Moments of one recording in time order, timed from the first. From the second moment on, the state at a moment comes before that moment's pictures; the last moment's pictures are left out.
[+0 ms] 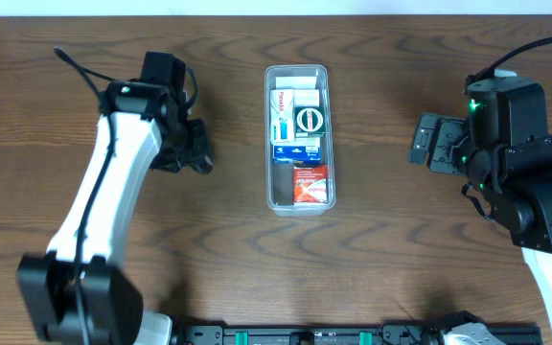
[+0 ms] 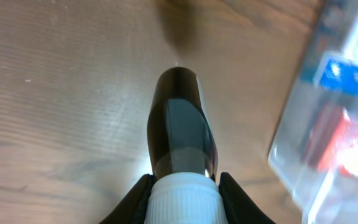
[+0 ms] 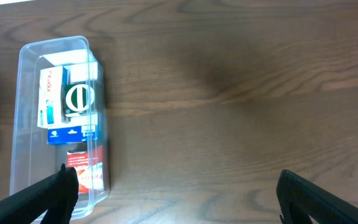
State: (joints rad) left arm -0.14 1.62 1.45 -1.25 0.08 -0.30; right arm 0.30 1.22 1.57 -1.23 0.25 0.39
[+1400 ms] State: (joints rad) left arm -0.68 1.84 1.53 -1.09 -0.14 -0.17; right arm 0.30 1.22 1.57 -1.23 0.25 0.39
